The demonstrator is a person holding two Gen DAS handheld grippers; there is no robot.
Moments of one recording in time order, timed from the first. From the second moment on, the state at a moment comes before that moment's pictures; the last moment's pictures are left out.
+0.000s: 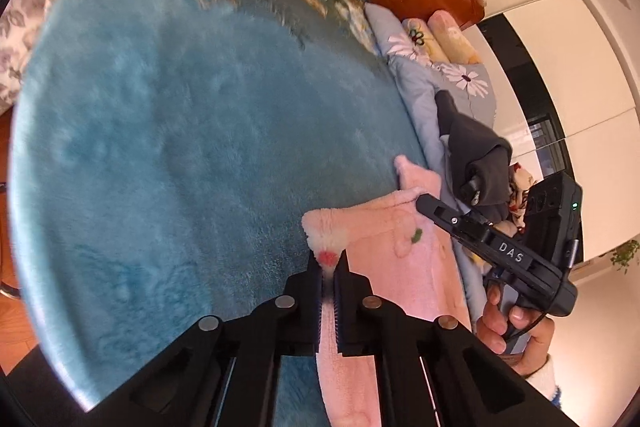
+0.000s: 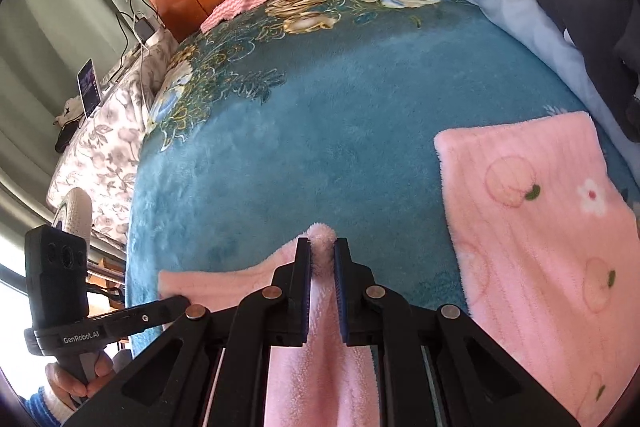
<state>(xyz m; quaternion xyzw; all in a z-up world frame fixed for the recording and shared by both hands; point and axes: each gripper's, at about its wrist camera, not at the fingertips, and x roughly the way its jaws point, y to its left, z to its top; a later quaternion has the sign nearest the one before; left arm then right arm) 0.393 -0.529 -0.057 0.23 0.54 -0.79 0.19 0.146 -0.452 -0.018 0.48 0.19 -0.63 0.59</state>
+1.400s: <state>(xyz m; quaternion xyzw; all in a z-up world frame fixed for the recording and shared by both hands) 0.431 -0.581 -0.020 0.28 0.48 -0.77 0.32 0.099 -0.277 0.039 0.45 0.21 -0.74 0.46</state>
